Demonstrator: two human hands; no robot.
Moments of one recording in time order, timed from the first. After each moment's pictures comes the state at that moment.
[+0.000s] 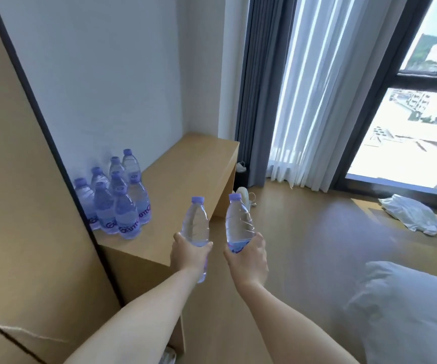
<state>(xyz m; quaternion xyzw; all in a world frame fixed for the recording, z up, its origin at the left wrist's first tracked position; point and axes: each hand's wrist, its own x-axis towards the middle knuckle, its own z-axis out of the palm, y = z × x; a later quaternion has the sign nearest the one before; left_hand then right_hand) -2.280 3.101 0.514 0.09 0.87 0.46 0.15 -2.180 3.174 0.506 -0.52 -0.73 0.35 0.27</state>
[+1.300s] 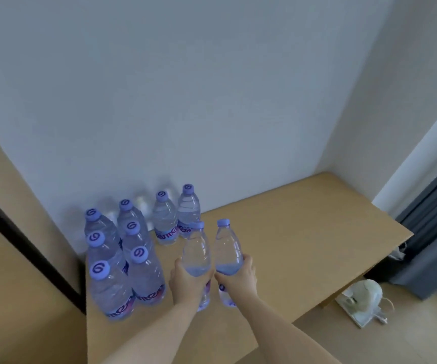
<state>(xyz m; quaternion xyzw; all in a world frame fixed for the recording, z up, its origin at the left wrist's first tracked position) -2.598 3.294 0.449 -0.26 0.76 0.59 0.01 -2.596 3.413 0.462 -0.21 -0.81 0.54 -0.10</state>
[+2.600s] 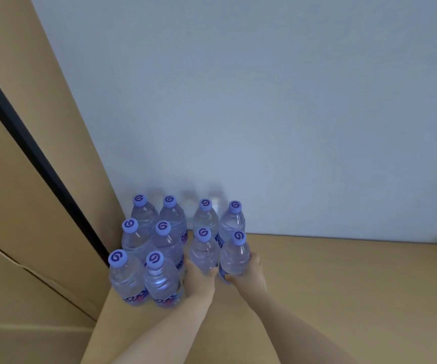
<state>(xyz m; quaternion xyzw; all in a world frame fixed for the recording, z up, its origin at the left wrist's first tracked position) -2.669 3.294 0.434 -0.47 0.71 0.51 -0.13 -2.727 3.396 0.443 0.07 -0.80 0.55 -0.23</state>
